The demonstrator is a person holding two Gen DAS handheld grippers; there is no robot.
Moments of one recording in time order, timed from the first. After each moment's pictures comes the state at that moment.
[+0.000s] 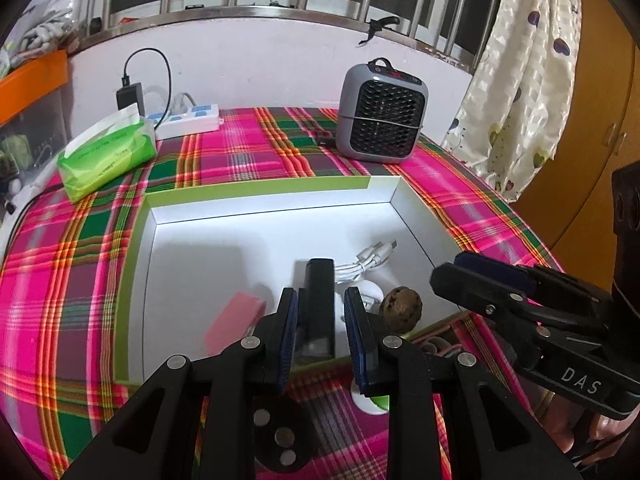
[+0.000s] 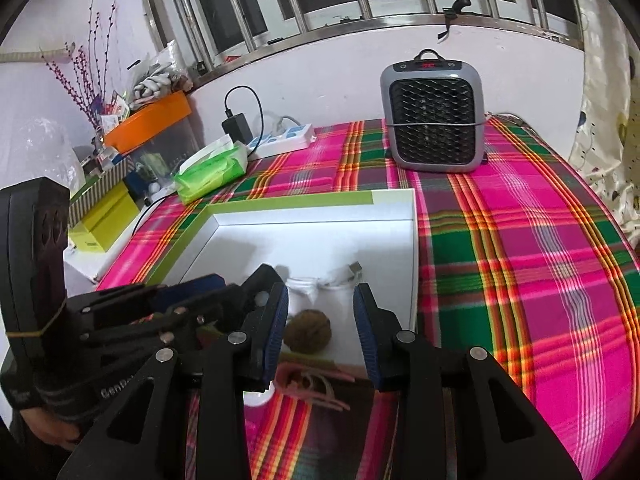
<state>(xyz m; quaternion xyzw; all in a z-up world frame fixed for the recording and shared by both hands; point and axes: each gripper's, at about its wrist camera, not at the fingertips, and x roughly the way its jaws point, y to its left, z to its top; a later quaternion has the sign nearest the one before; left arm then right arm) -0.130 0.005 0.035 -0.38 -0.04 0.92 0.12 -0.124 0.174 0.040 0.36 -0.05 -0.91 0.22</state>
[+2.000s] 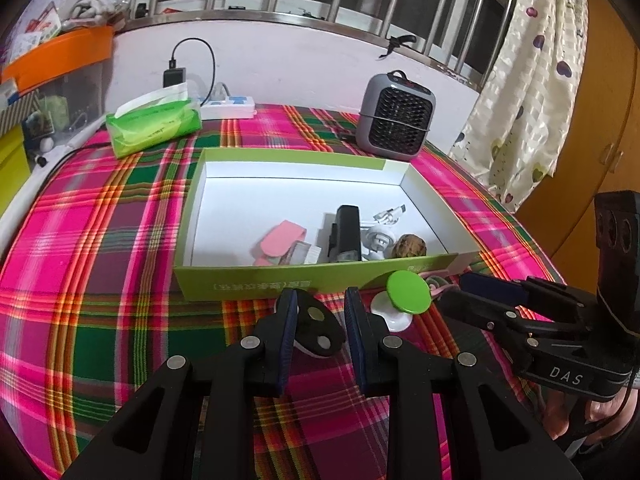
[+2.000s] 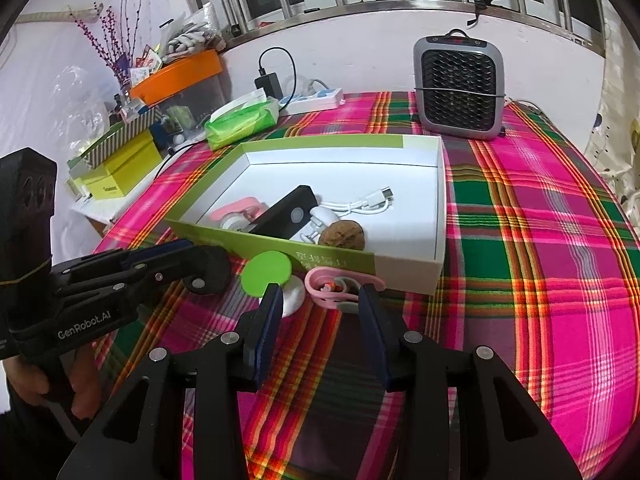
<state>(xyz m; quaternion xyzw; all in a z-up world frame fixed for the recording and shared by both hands) -0.068 -0.026 0.024 -0.36 -0.08 0.92 0.09 -0.081 0.161 0.022 0.38 -0.01 -0.89 0.25</state>
